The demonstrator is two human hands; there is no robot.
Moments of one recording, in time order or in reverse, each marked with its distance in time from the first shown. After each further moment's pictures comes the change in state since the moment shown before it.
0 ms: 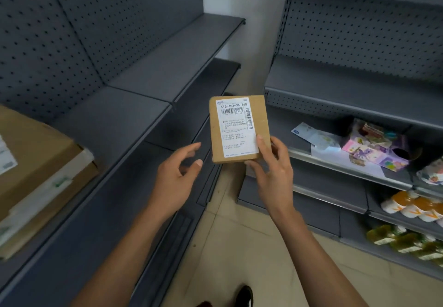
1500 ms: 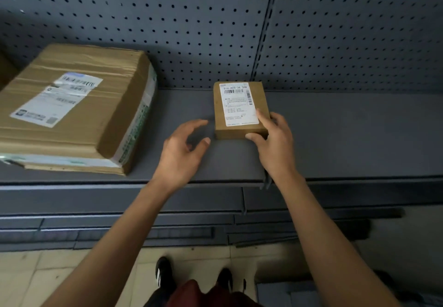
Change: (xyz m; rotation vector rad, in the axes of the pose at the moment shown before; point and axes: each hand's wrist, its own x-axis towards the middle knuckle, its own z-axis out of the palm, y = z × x) left_hand 0.186 -0.067 -0.081 0.205 1.048 -0.378; right_hand 0.297 -0.037 0.375 0.350 -0.974 -0.500
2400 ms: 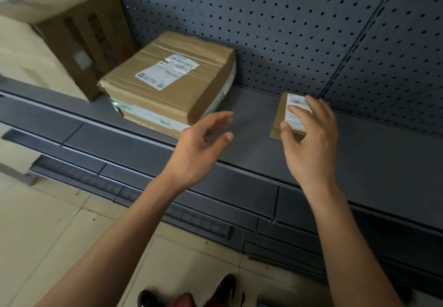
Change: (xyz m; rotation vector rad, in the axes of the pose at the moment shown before) left_hand -0.077 0.035 -0.085 -0.039 0.158 0.001; right_hand -0.033 -0.110 -0.020 0.003 0.029 -0.327
